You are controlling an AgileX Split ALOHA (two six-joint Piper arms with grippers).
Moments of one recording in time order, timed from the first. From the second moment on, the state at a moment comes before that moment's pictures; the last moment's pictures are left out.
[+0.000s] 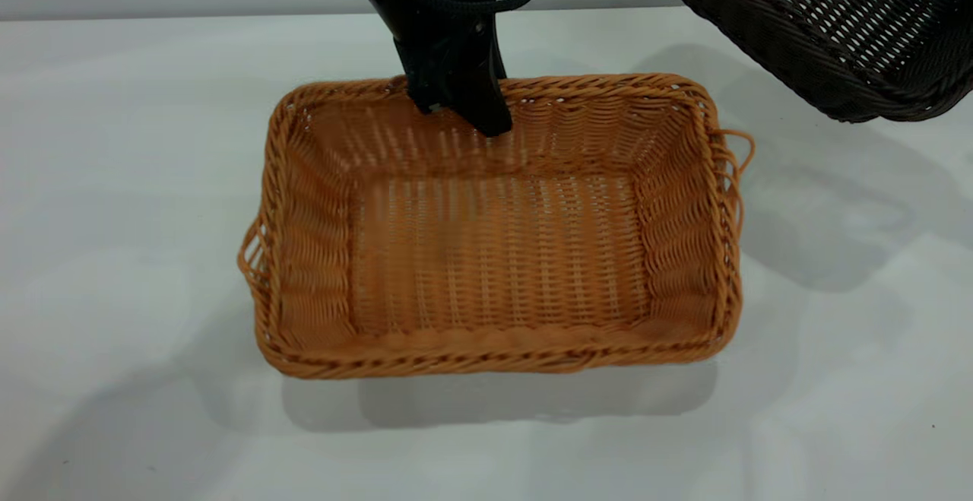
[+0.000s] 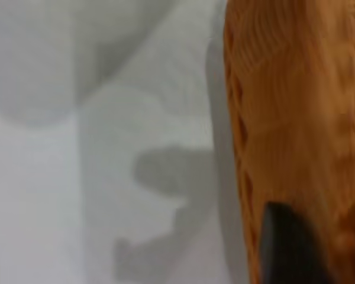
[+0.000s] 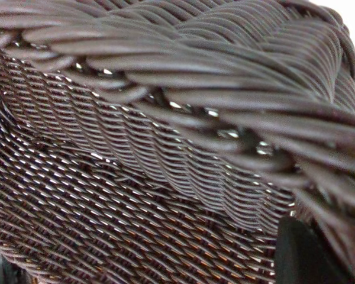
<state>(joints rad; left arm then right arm) -0.49 2.33 -1.67 -0.55 0.69 1.48 -0.47 2.02 -1.11 1.18 0.95 -0.79</state>
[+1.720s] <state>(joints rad) -0.07 2.06 -1.67 -0.56 0.76 0.79 0.18 2.06 -1.38 0.70 1.04 -0.42</state>
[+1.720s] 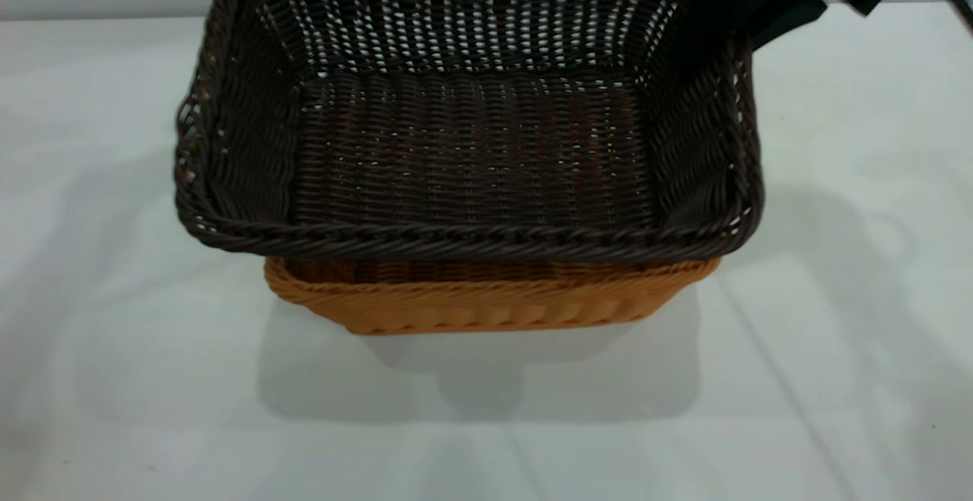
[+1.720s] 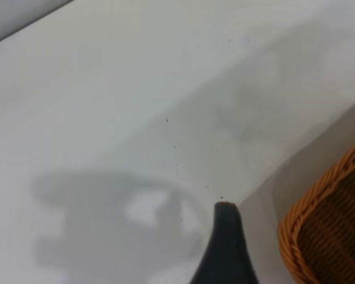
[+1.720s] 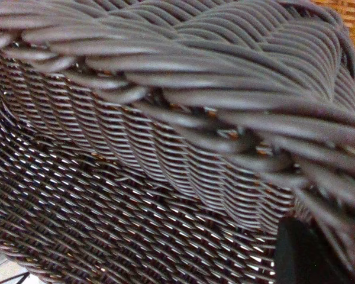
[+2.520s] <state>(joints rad) -0.07 2.06 -1.67 -0.56 0.76 0.79 0.18 2.18 -1.41 0.70 0.96 -0.39</state>
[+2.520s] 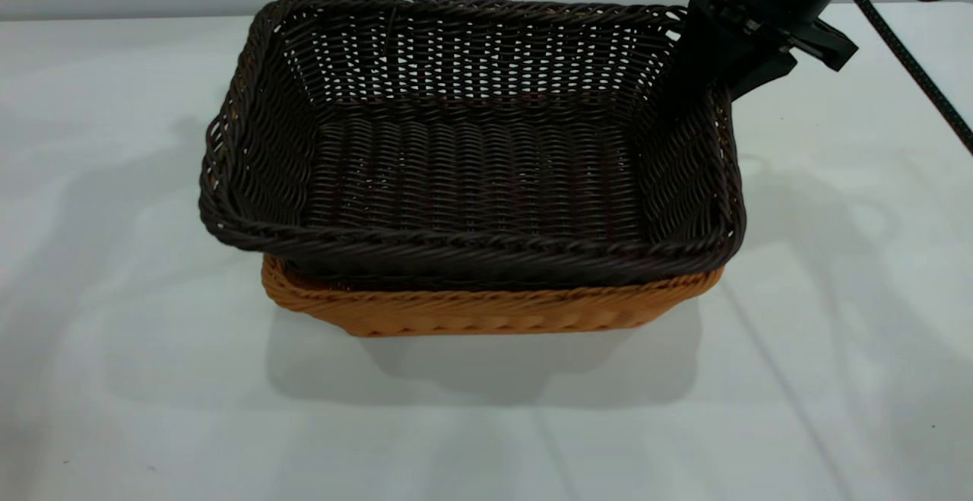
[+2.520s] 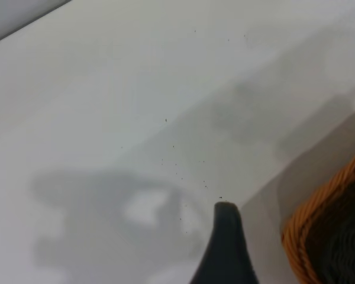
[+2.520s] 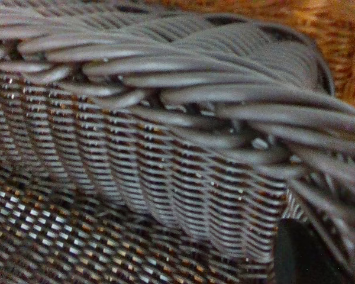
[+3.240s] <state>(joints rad) -0.07 2.06 -1.67 -0.56 0.76 0.79 0.18 2.19 -1.41 0.67 0.87 -0.32</state>
